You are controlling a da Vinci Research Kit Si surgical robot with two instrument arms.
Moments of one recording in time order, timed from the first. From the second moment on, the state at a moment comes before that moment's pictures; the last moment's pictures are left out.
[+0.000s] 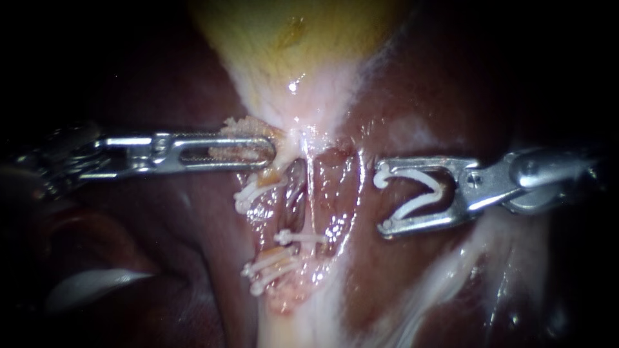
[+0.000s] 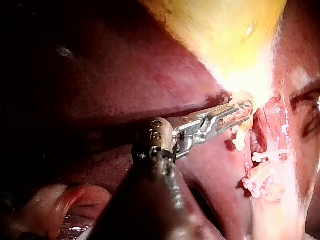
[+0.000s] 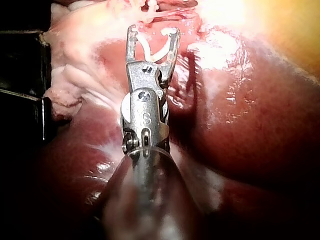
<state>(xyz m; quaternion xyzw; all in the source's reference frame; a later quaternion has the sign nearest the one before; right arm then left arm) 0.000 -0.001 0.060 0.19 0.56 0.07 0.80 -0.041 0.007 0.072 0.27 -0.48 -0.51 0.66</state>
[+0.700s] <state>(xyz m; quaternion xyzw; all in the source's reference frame) 0.001 -0.001 0.060 0.19 0.56 0.07 0.80 -0.040 0.008 0.071 0.27 -0.48 -0.51 0.66</state>
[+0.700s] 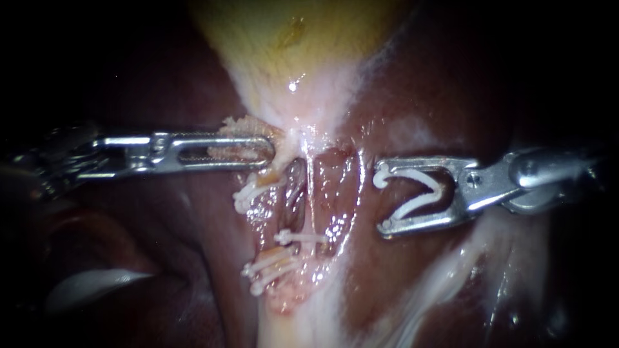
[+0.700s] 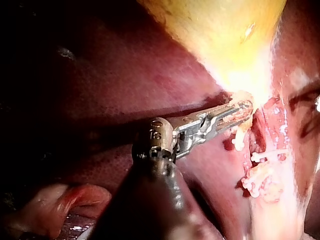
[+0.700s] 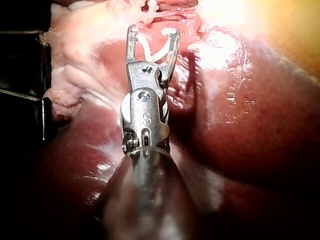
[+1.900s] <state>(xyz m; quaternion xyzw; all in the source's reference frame) 0.001 -0.001 0.060 0.19 0.56 0.07 0.80 -0.035 0.011 0.065 0.25 -0.50 -0.51 0.65</state>
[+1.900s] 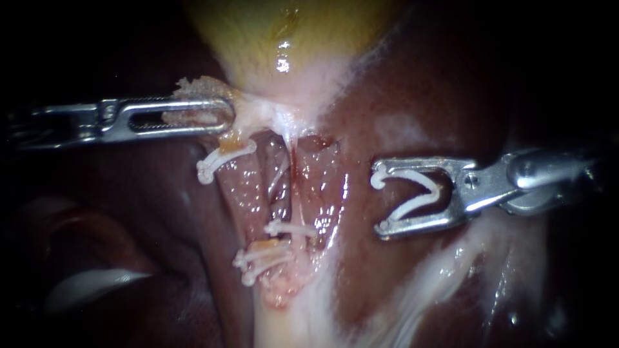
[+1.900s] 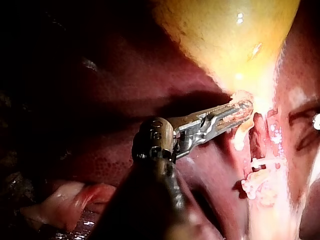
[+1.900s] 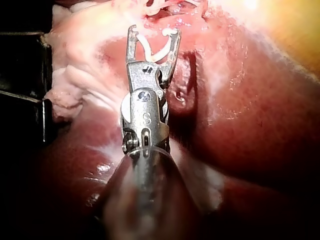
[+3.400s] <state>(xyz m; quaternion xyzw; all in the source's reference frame) 0.010 -0.003 0.069 0.34 0.51 0.30 0.73 -0.036 0.009 0.063 0.25 -0.50 -0.52 0.65</state>
